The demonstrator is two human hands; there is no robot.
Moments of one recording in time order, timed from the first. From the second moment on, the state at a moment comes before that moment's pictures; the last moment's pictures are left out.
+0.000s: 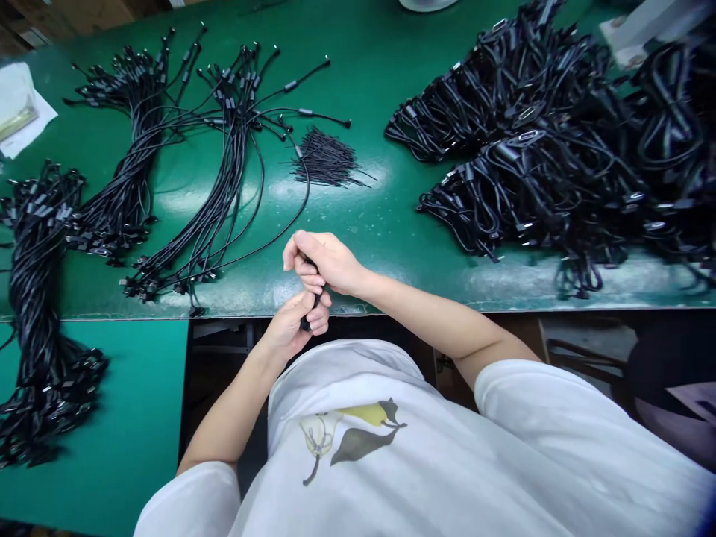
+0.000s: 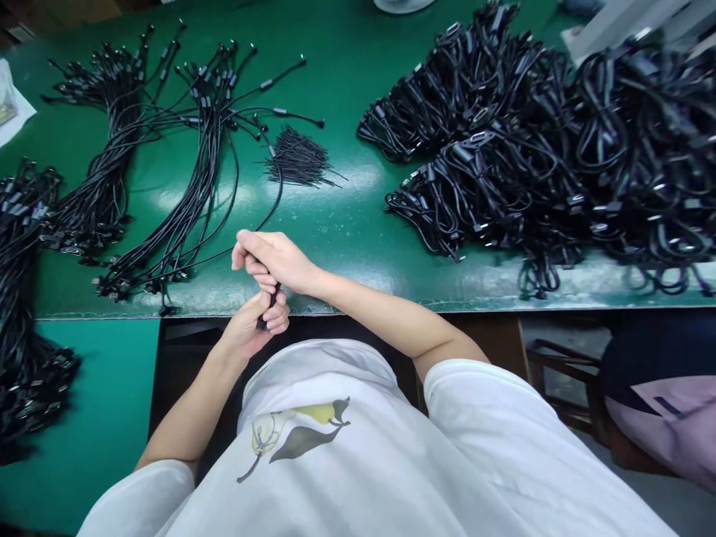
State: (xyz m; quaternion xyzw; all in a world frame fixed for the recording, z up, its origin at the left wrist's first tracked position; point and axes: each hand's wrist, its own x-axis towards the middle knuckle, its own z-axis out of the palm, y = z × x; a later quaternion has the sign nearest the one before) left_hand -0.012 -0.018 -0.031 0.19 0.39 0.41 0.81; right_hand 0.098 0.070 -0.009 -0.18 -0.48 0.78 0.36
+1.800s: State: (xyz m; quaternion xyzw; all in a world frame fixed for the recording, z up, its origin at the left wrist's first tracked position) left_hand -0.020 -0.003 -0.057 0.31 0.50 0.39 0.71; right_hand 0.123 0.049 -0.008 0.00 -0.97 -0.22 -0.08
